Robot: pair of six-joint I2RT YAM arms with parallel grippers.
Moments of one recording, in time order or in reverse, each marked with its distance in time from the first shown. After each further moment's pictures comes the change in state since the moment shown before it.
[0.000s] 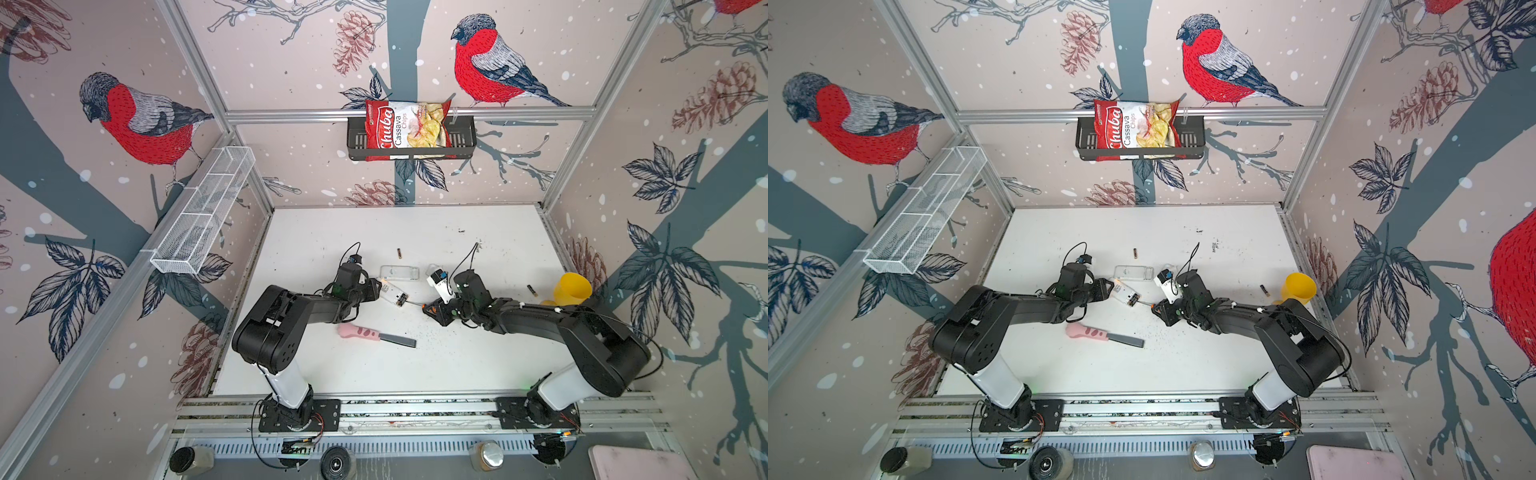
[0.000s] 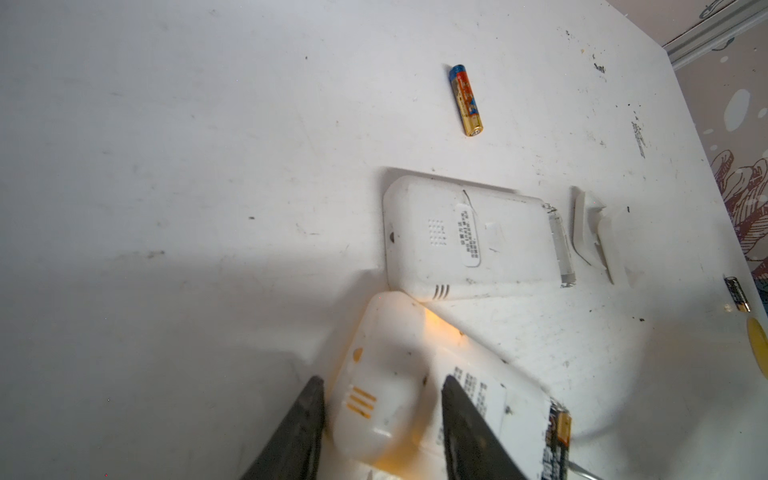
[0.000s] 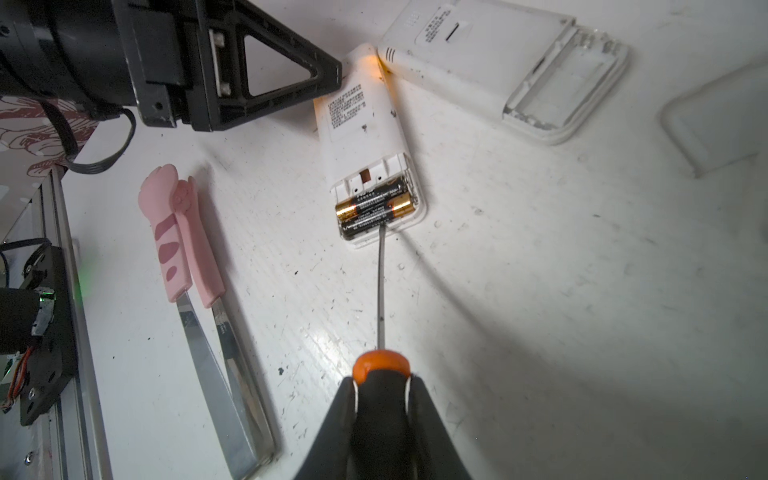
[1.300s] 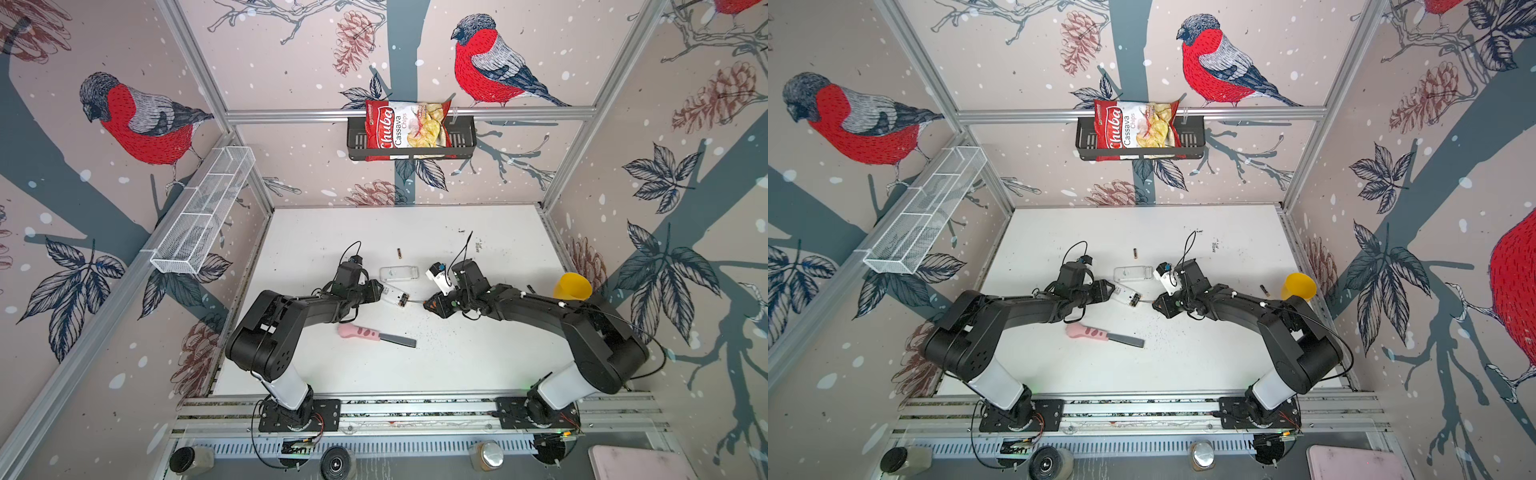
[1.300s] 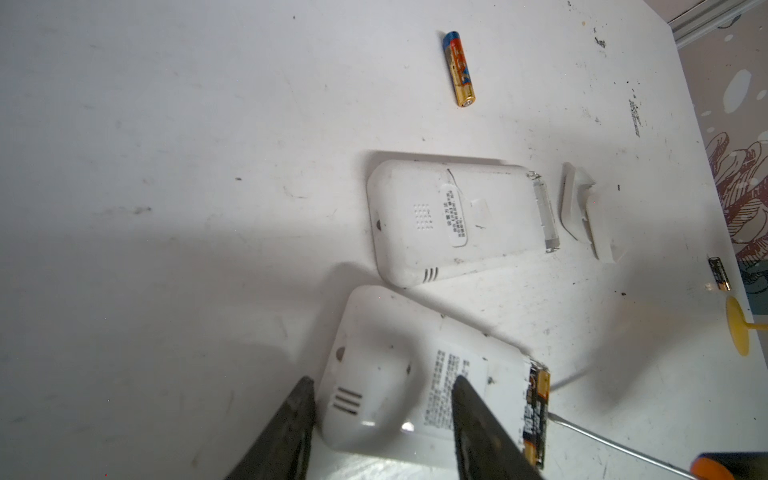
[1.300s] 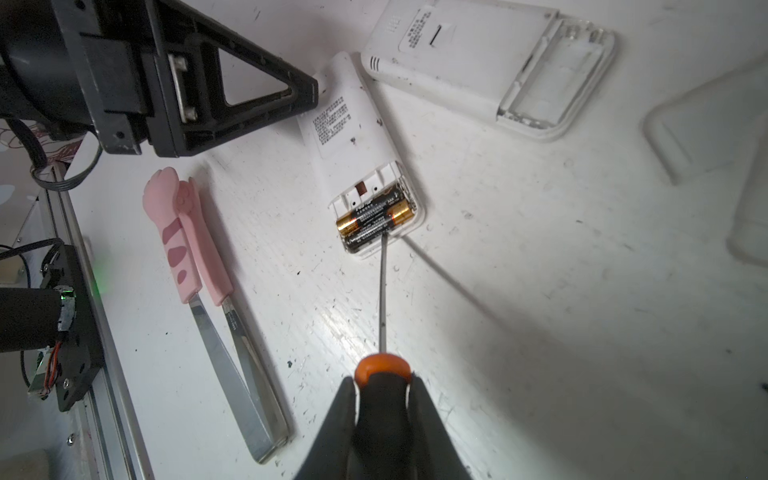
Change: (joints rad) left arm -0.002 -0.053 0.017 -0.117 0.026 -0.001; right arm -0.026 0.021 0.141 -0.233 -0.039 -0.031
